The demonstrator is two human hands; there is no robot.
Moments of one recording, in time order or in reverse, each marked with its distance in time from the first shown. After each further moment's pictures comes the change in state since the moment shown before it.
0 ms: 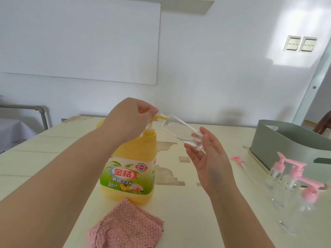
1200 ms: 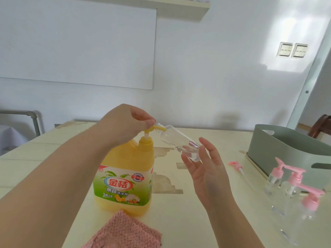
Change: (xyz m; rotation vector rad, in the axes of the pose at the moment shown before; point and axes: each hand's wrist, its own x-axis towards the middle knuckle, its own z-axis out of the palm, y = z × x) left_hand 0.007 -0.002 -0.010 -0.019 -0.153 -0.024; right_hand 0.000 0.008 0.000 0.125 -0.029 -0.005
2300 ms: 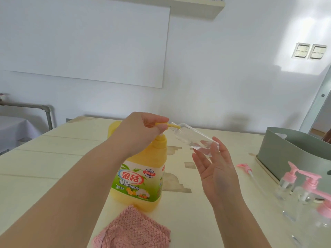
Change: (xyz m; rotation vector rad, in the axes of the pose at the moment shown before) left_hand -0.019 -0.008 0.014 -0.160 0.045 -0.022; right_hand 0.003 0.004 0.005 0.005 0.061 0.015
